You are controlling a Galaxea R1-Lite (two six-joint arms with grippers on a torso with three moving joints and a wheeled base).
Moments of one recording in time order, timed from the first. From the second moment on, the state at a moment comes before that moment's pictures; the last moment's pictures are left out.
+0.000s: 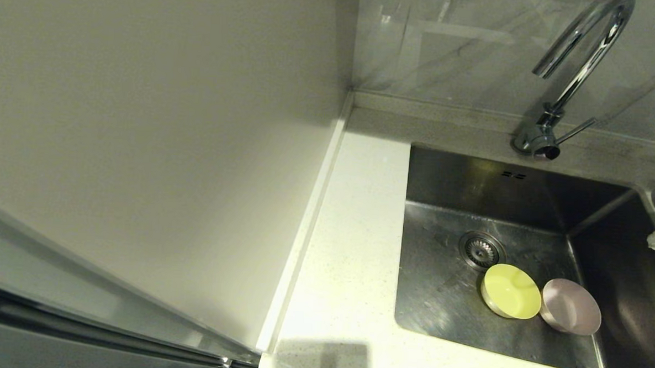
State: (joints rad) left arm 0.00 0.00 0.00 -0.01 0.00 -0.01; right arm -0.54 1.82 -1.80 1.05 0.25 -0.37
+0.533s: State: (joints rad) left arm 0.00 0.00 0.00 -0.01 0.00 -0.01; right arm -0.52 1.98 -1.61 0.79 0.25 -0.71
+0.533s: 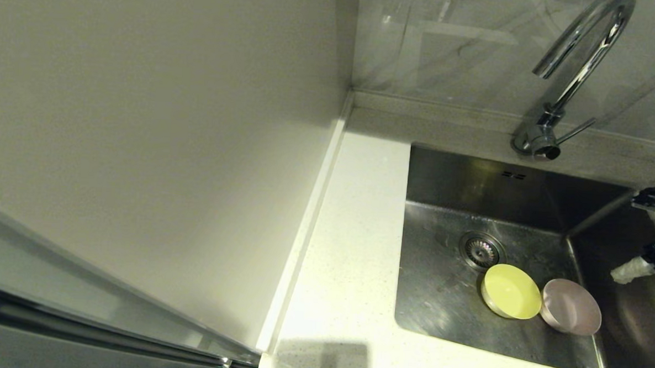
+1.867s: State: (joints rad) left arm 0.00 0.00 0.00 -0.01 0.00 -0.01; right arm -0.27 1.94 -1.19 0.42 0.24 -0.52
